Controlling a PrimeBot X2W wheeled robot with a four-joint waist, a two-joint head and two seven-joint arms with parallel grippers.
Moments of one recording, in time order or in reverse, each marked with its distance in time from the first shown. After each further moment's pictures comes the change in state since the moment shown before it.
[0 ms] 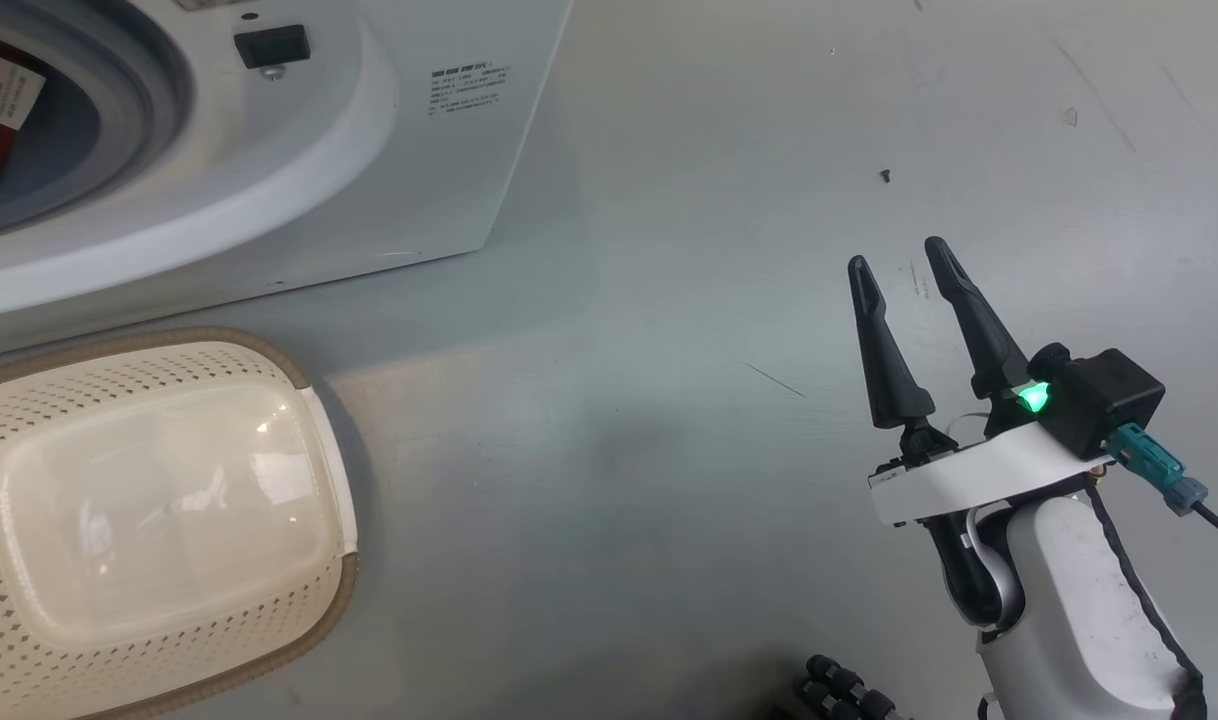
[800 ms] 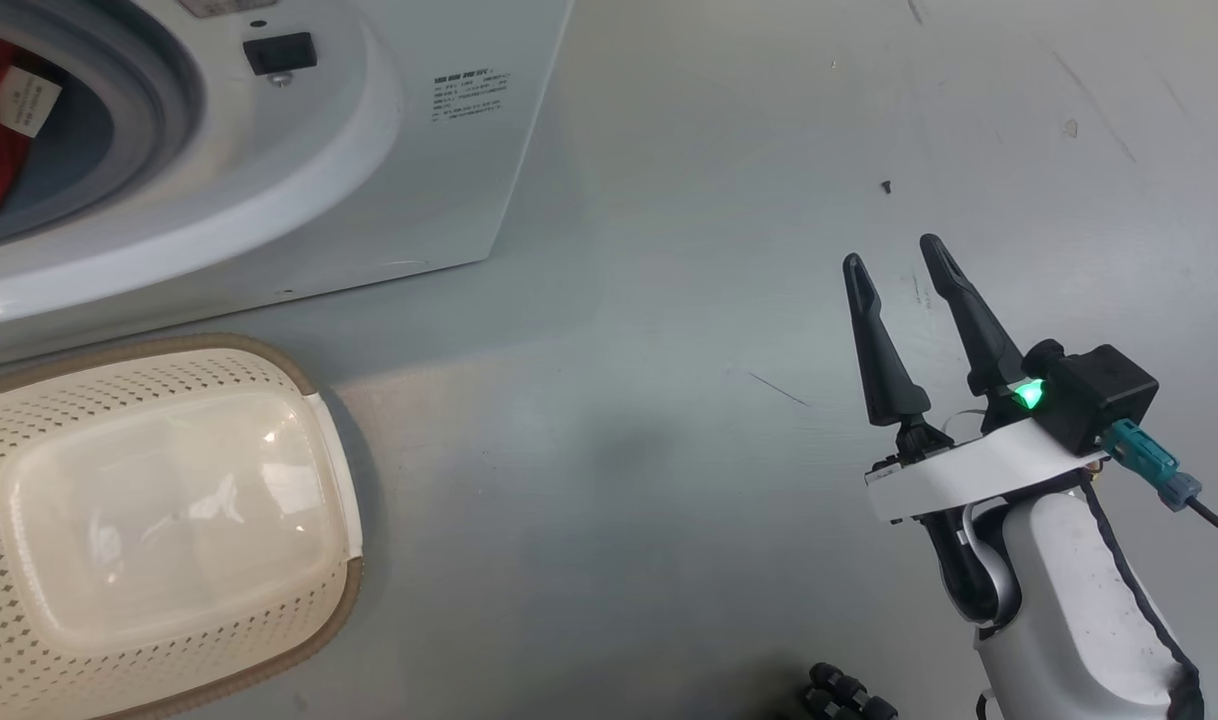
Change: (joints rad) left arm -0.070 -0.020 -0.010 0.125 -0.003 0.000 0.029; right arm -0.011 0.001 0.006 0.011 -0.007 0.000 0.000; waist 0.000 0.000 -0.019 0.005
